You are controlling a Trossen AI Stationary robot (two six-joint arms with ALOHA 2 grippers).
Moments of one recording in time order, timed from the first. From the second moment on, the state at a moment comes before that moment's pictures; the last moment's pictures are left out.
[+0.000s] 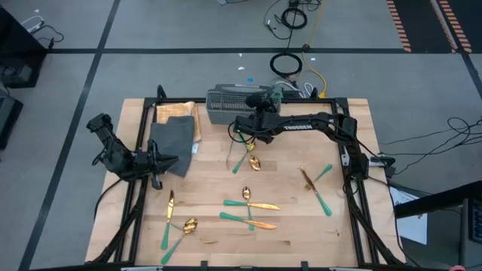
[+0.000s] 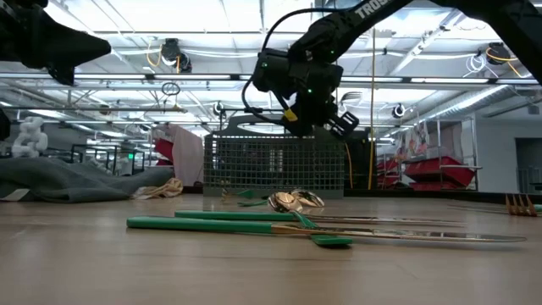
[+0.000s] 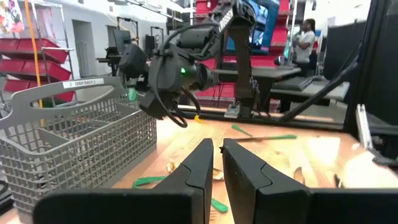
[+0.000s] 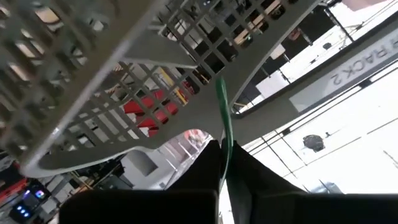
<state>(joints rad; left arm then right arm) -0.87 0.01 0.04 0.15 -1.09 0.13 -0.24 2.08 1.56 -0.75 1.39 -1.09</state>
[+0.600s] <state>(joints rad) -0.74 0.01 0.04 0.31 -1.10 0.11 -0.01 2.07 1.56 -0.78 1.39 -1.15</state>
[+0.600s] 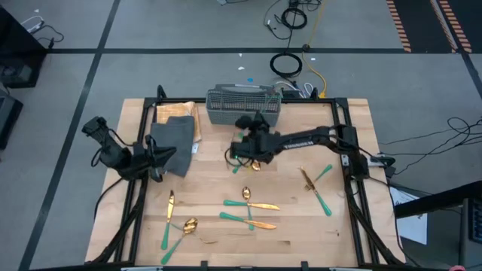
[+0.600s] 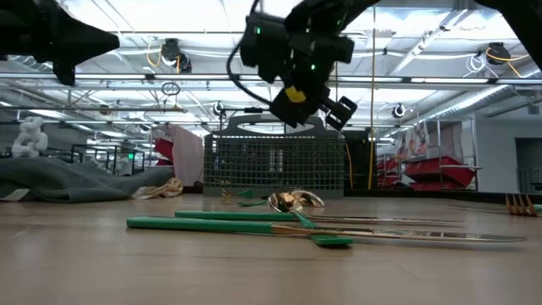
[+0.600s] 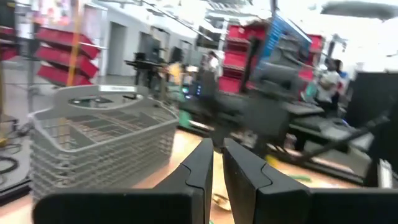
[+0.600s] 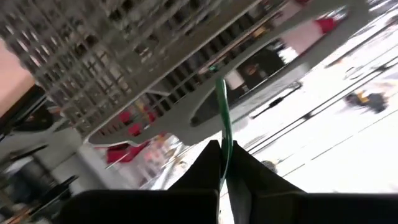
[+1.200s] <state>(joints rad) -0.56 0.01 0.04 0.33 -1.00 0.00 0.22 2.06 1.56 -1.13 1.43 -0.72</state>
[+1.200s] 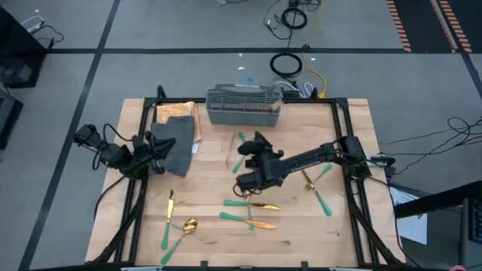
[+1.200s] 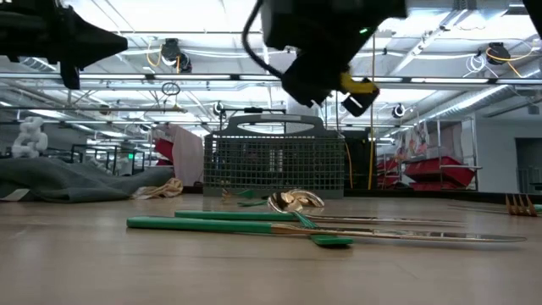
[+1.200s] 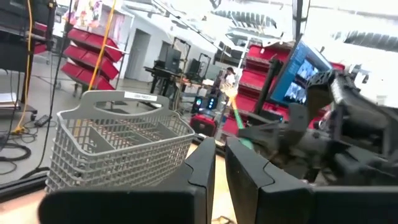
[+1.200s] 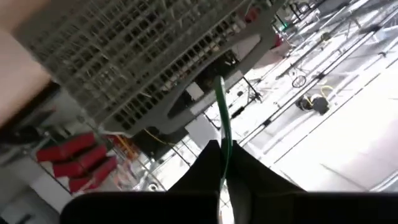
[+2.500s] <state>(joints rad) -0.56 0.01 0.04 0.20 -1.00 -0.02 0.14 2.06 1.52 -1.13 0.25 -0.03</state>
